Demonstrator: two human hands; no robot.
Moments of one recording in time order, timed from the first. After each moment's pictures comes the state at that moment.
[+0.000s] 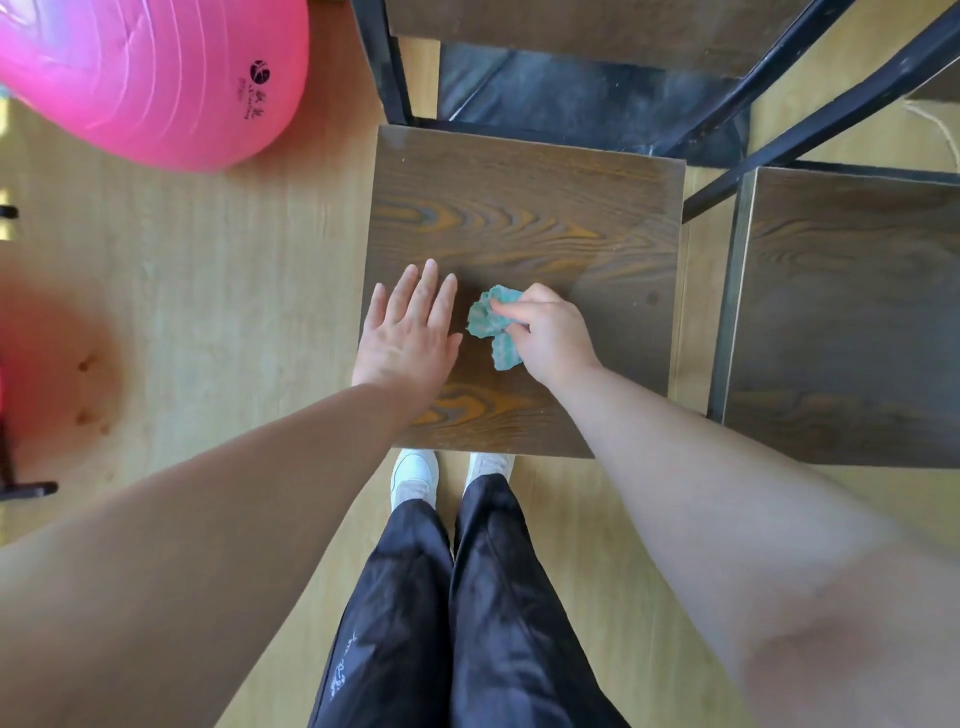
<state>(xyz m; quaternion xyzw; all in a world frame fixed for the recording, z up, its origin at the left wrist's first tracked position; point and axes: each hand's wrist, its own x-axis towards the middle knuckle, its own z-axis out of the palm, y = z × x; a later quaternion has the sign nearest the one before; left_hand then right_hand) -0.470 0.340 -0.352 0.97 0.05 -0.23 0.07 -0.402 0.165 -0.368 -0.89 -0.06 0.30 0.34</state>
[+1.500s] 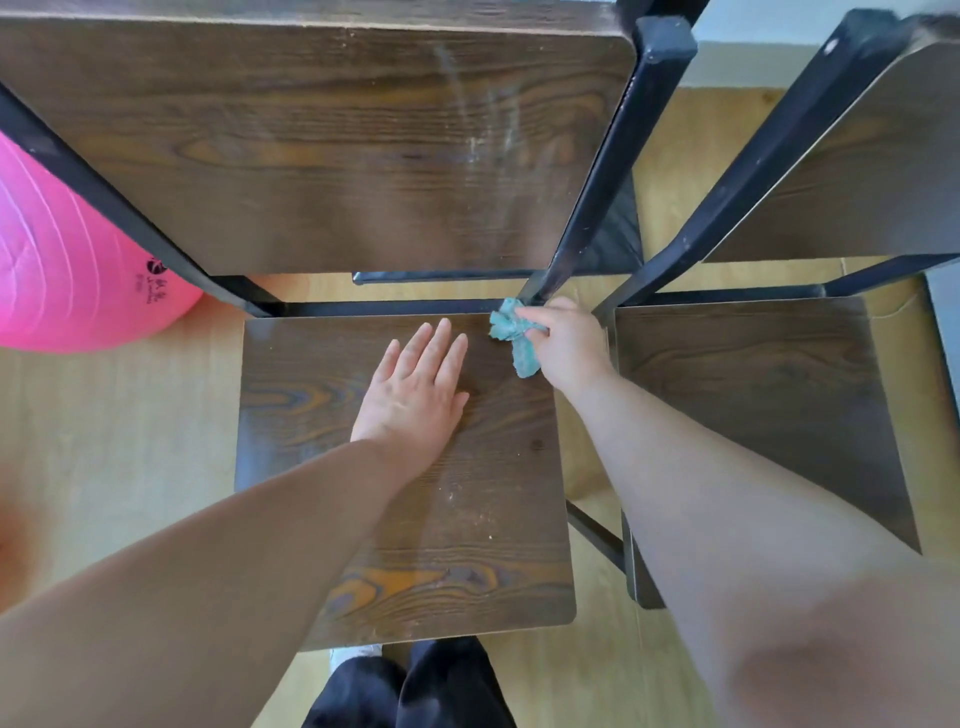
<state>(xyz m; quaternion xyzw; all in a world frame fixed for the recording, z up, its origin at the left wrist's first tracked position) -0.308 0.239 -0.345 0.98 -0.06 -0.21 0.04 -0.208 0.051 -0.370 -0.93 0.00 0.19 0.30</state>
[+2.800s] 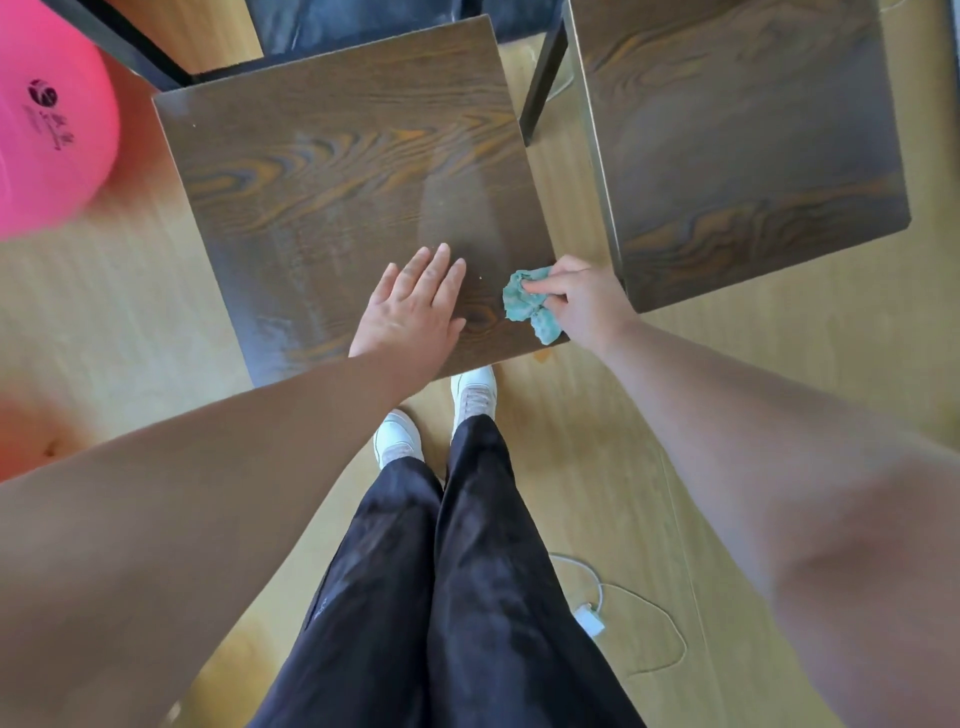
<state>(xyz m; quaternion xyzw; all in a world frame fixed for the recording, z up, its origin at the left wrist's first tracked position) -0.481 0.226 -0.344 0.94 -0.19 -0.28 0.03 -0.469 -0.014 -0.357 -0.92 -0.01 0.28 0.29</state>
